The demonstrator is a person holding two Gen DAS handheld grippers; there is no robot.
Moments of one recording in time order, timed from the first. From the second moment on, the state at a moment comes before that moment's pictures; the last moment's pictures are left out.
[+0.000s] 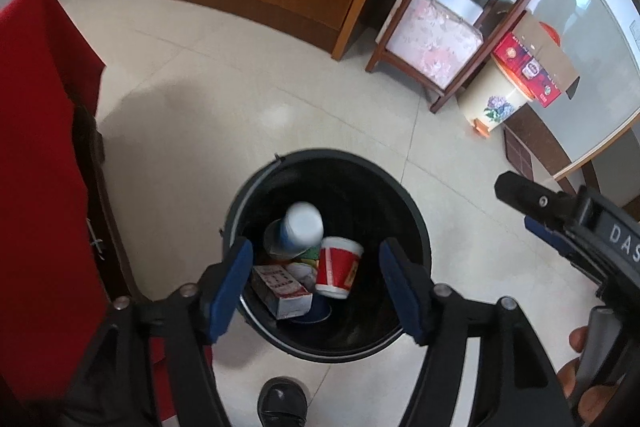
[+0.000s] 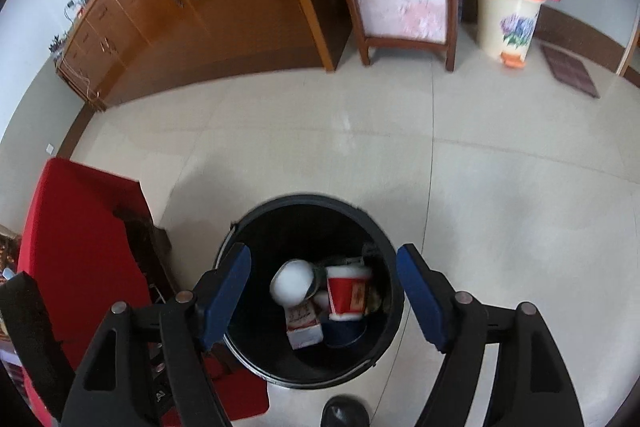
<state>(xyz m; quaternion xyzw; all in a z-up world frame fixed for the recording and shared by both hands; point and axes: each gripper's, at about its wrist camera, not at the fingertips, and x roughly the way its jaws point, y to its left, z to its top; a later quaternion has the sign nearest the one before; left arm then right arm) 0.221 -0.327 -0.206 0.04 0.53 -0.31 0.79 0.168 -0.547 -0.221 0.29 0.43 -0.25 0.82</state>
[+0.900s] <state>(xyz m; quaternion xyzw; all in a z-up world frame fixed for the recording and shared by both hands) 0.189 -0.135 -0.071 0.00 0.40 -0.18 0.90 0.163 -0.373 -0.132 0.16 0.39 -0.14 0.90</state>
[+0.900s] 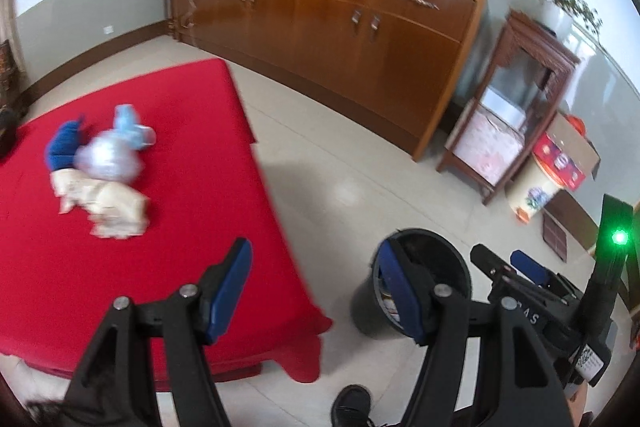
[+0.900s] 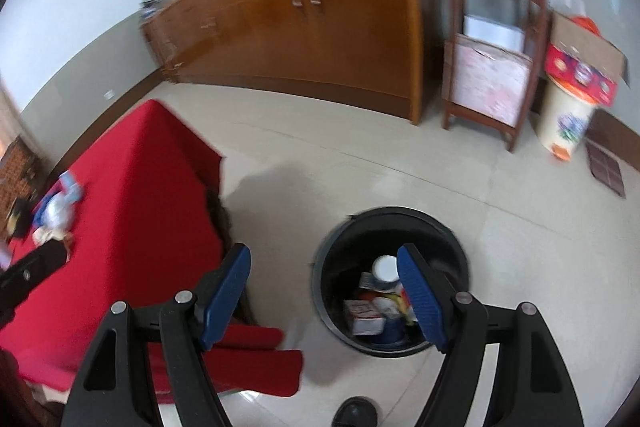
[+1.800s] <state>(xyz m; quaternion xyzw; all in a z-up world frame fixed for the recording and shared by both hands) 0.214 0.093 -0.083 -0.08 0.38 0.04 0.92 0.272 -0.118 -0.122 0.08 0.38 0.11 0.91</state>
